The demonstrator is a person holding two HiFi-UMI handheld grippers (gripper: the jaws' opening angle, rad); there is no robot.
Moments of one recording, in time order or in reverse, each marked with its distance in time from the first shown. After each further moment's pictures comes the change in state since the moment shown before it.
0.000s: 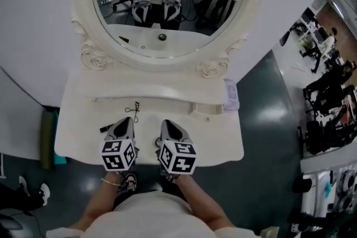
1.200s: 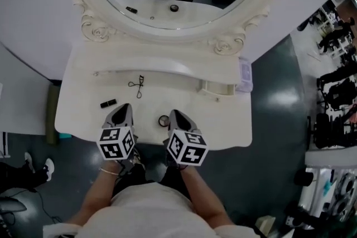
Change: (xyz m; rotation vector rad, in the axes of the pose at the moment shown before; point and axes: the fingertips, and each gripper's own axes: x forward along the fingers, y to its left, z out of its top) left arm -0.010 0.014 -0.041 0.012 0.090 0.100; right arm -0.004 -0.032 -0.053 0.115 0.112 0.015
